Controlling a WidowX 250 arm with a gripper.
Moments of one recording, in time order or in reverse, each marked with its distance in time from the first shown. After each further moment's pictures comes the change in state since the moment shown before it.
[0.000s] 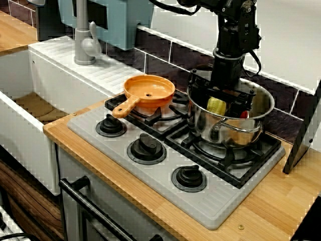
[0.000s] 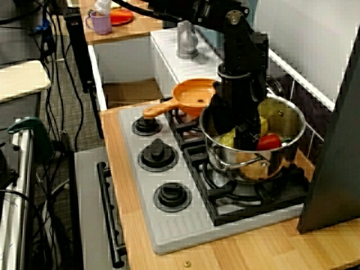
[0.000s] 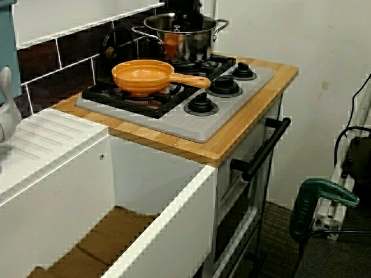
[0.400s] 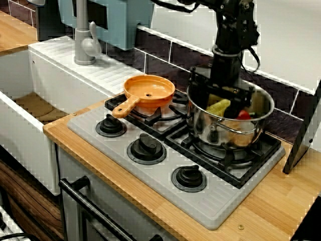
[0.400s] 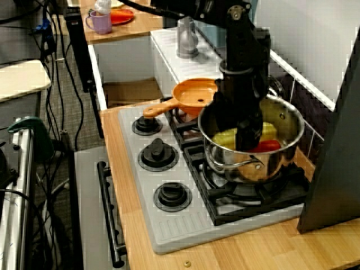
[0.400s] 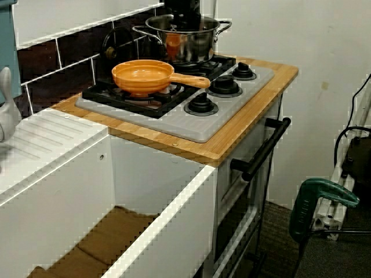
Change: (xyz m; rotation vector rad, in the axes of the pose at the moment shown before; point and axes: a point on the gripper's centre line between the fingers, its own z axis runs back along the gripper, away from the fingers) arm 0.002 0.001 0.001 -0.003 -0.004 -0.005
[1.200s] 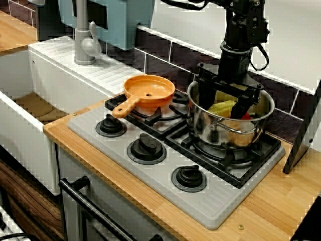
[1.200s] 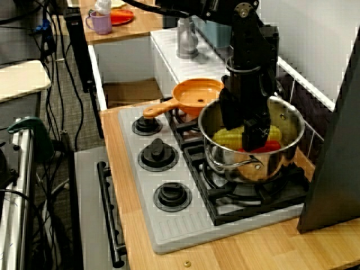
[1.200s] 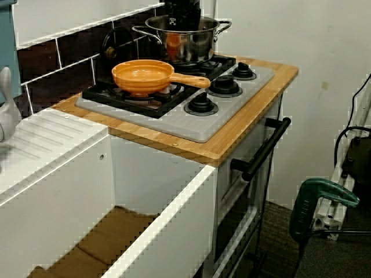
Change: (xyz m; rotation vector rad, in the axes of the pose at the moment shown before) arm 0.009 -0.004 0.008 0.019 -0.027 -0.018
